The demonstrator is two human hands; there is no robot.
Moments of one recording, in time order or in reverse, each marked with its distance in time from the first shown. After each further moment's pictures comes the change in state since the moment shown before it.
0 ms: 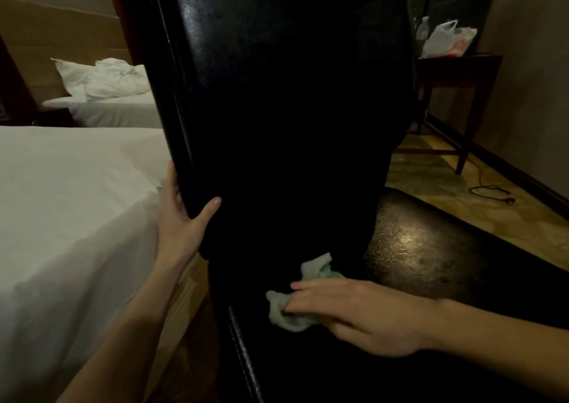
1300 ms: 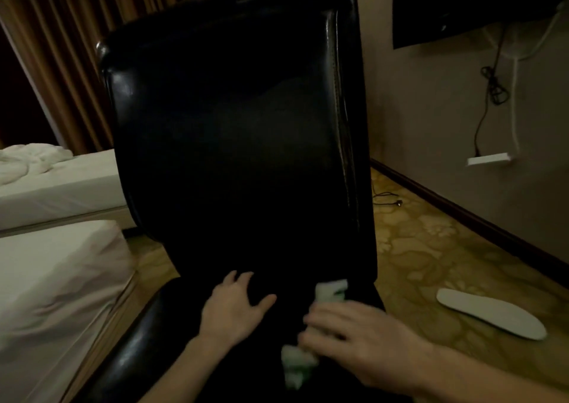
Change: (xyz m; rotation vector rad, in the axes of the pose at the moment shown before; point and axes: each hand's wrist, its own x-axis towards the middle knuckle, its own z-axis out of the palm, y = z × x) left_hand -0.050 0.087 0.304 0.858 -0.796 -0.066; right_hand -0.217 0.058 -0.065 -0.663 0.470 0.236
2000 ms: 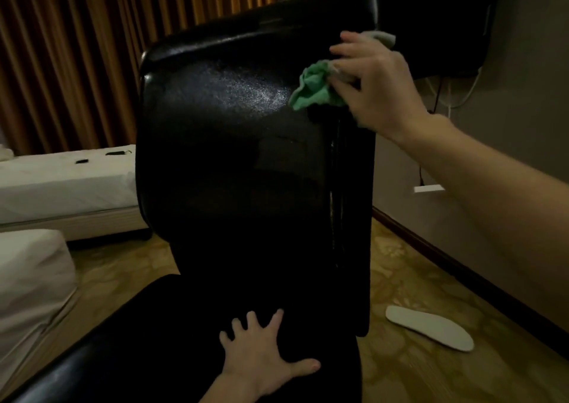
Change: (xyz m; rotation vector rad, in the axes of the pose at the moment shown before) left_hand -0.045 0.111 0.038 0.205 -0.438 0.035; right_hand 0.116 0.181 -0.243 -0.429 0.482 0.352
